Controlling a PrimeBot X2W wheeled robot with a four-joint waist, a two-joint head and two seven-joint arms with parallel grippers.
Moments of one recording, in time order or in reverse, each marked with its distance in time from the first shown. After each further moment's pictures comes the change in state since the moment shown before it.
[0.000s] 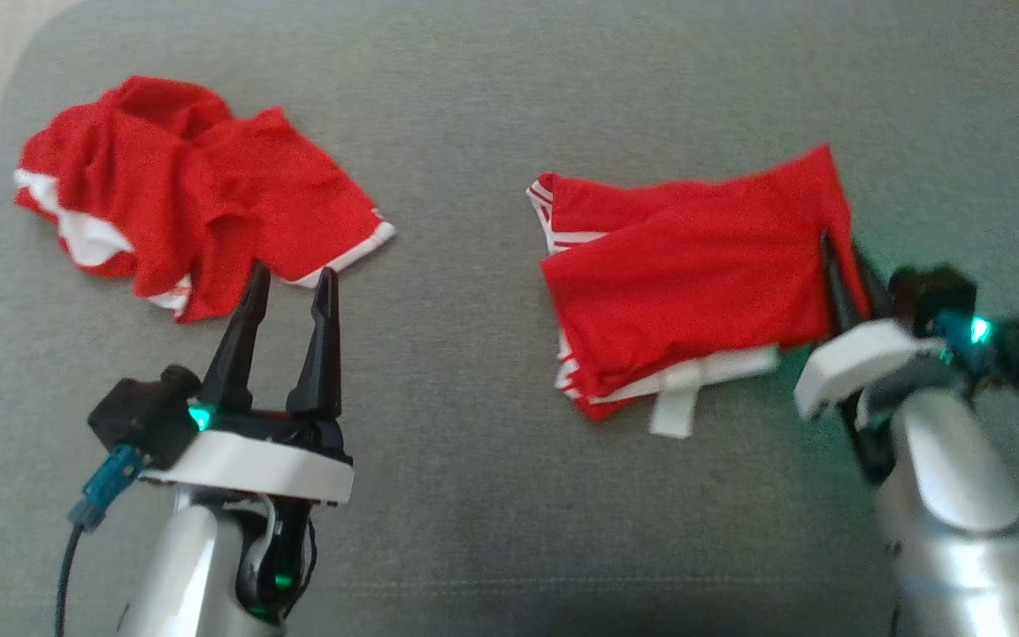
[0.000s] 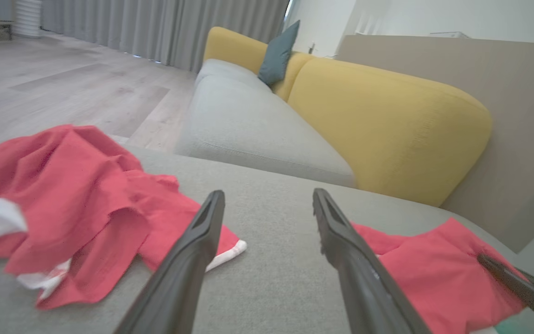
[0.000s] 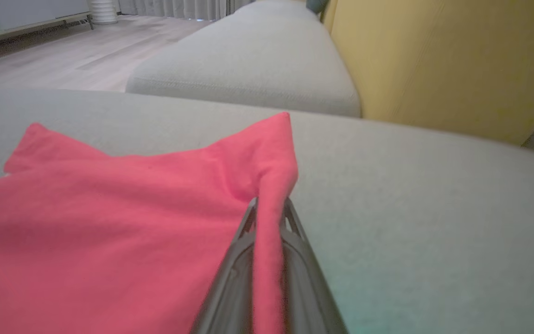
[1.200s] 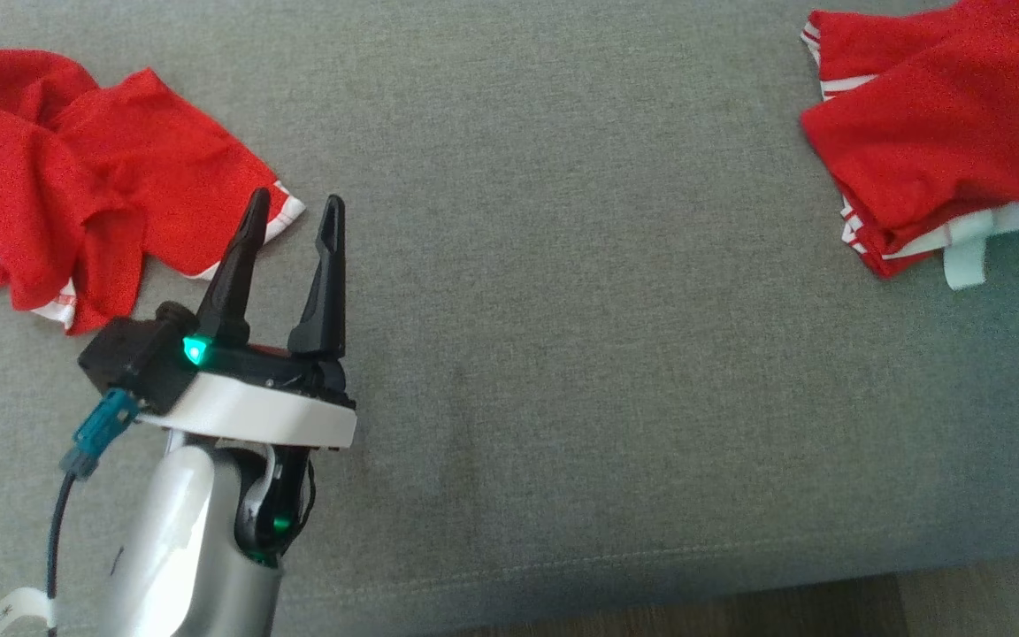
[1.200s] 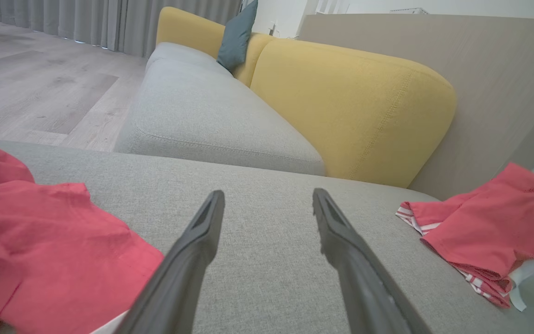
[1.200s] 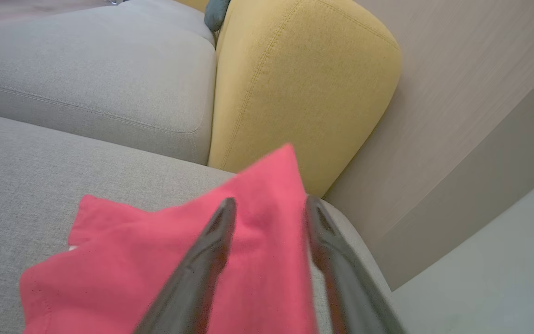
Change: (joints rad) left arm -0.111 0.000 -0.003 -0.015 0.049 -0.026 0.000; right arm -0.120 -0.309 -0.101 -0.300 0.016 0.000 0.216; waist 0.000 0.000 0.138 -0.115
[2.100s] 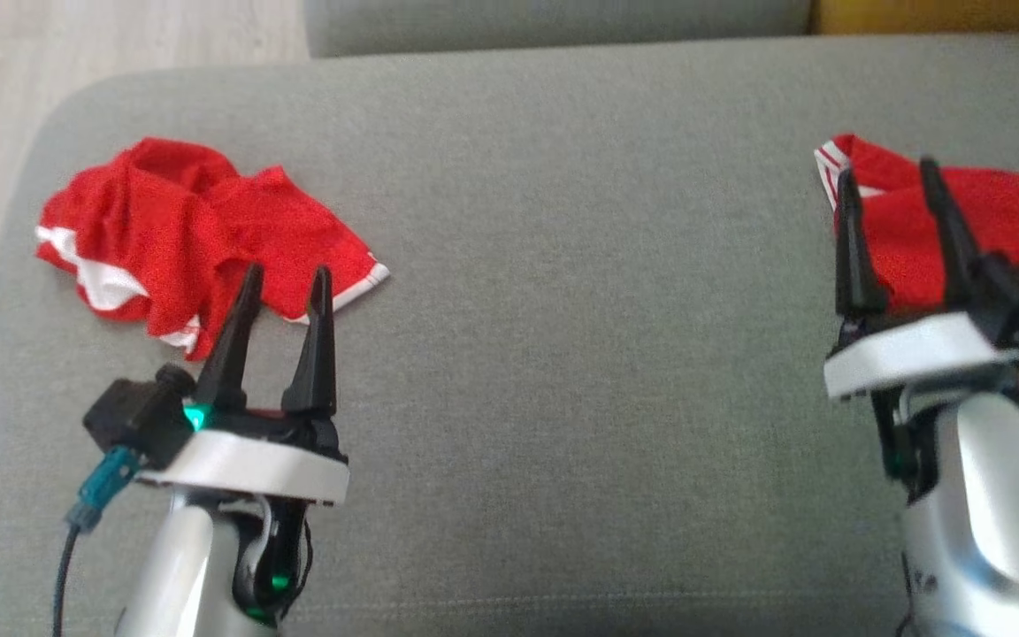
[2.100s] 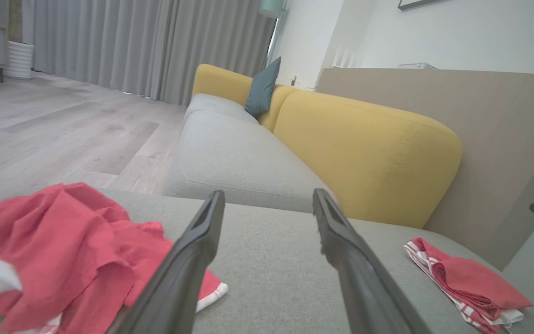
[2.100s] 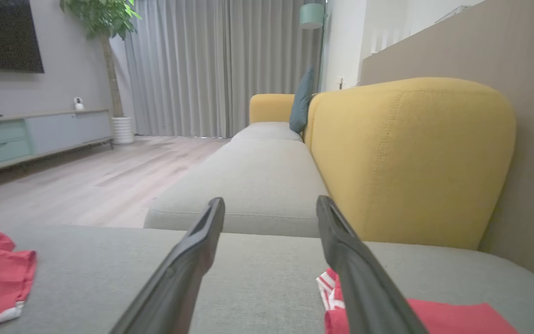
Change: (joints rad) left arm 0.096 0.000 0.014 0.011 -0.038 0.020 0.000; right arm 0.225 0.299 0.130 -0.150 0.108 0.000 -0.146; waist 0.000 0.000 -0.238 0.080
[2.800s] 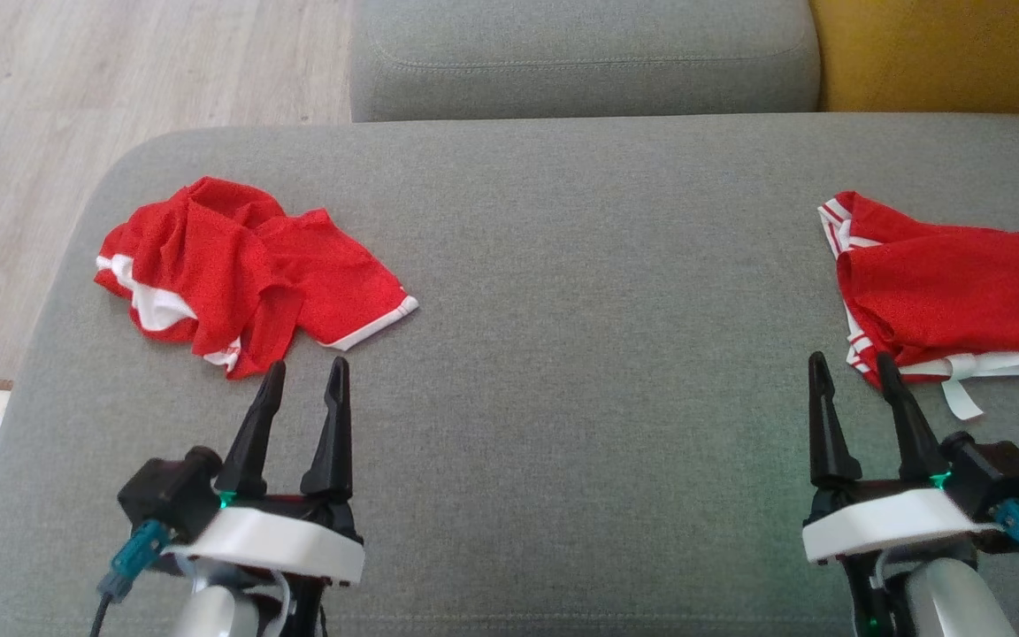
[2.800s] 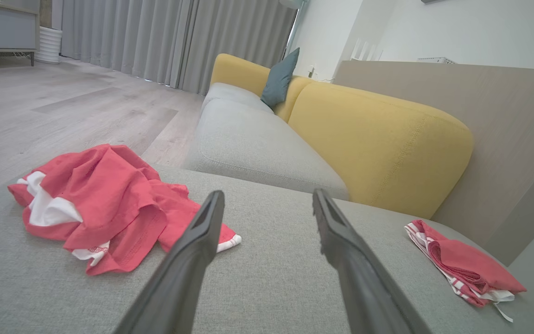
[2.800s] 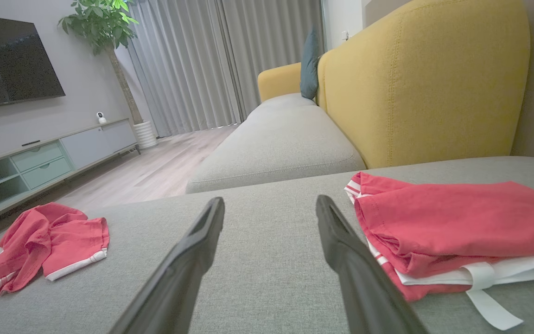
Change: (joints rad) left arm 0.160 0.001 -0.039 -0.004 -0.025 0.052 0.000; right arm 0.314 0.009 0.064 0.032 0.213 0.000 -0.130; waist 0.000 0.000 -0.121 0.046
